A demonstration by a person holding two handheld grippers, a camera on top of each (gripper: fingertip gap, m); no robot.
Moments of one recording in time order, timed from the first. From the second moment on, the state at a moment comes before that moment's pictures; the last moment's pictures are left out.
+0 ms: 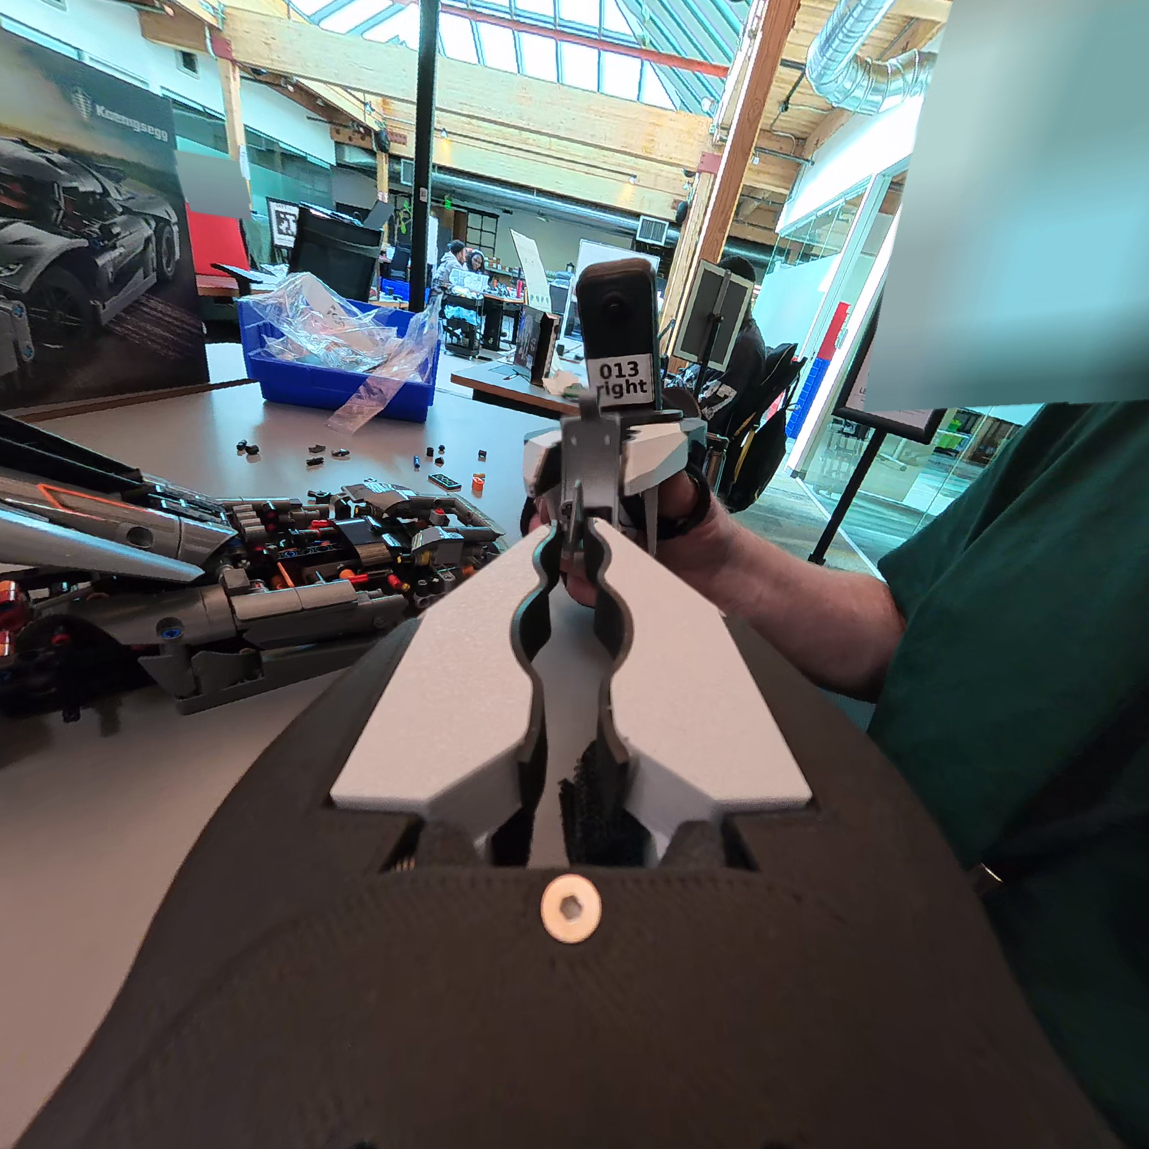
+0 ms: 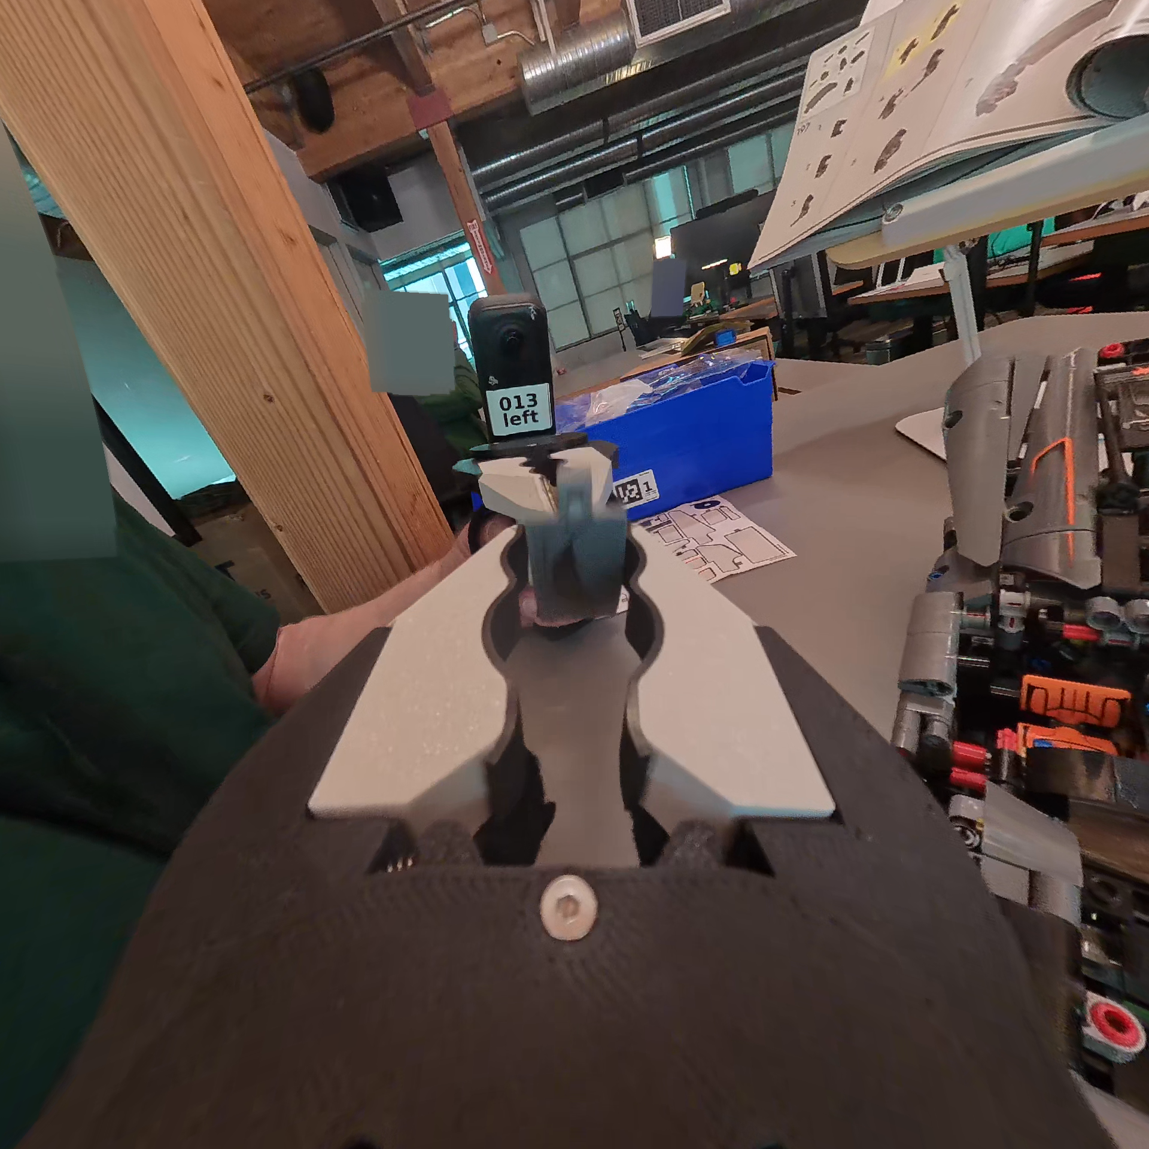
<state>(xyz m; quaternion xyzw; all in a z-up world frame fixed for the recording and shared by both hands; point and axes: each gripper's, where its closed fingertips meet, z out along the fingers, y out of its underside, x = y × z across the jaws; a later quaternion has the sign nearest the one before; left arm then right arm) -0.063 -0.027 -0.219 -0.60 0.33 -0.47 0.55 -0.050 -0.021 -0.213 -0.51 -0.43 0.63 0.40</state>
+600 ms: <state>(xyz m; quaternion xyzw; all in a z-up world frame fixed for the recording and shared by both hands) -0.064 -0.026 -0.220 -0.61 0.33 -0.47 0.55 -0.053 -0.024 -0.220 -0.52 -0.44 0.62 0.39</state>
